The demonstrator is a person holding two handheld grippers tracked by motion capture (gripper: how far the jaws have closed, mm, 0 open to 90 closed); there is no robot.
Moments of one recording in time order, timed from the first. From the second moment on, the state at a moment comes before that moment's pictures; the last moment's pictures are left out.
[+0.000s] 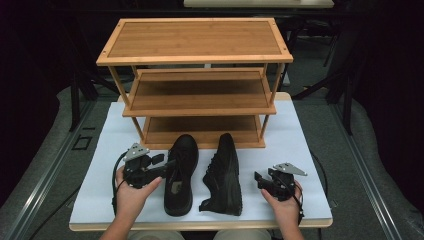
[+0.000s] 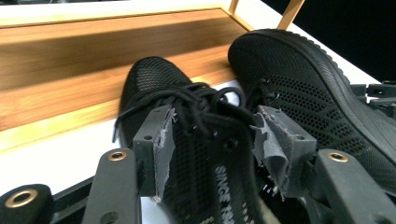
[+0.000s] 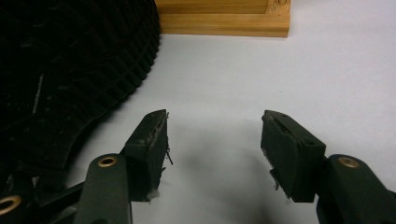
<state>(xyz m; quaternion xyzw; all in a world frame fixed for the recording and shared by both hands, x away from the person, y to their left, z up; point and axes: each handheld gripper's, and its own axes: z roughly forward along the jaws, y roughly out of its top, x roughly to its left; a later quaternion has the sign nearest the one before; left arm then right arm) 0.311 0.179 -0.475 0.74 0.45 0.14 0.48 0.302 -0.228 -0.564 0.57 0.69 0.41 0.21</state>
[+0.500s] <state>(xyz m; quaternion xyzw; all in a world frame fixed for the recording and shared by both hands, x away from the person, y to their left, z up) 0.315 0.157 -0.492 0.77 0.45 0.15 0.43 0.302 -0.230 -0.564 0.57 0.68 0.41 0.21</state>
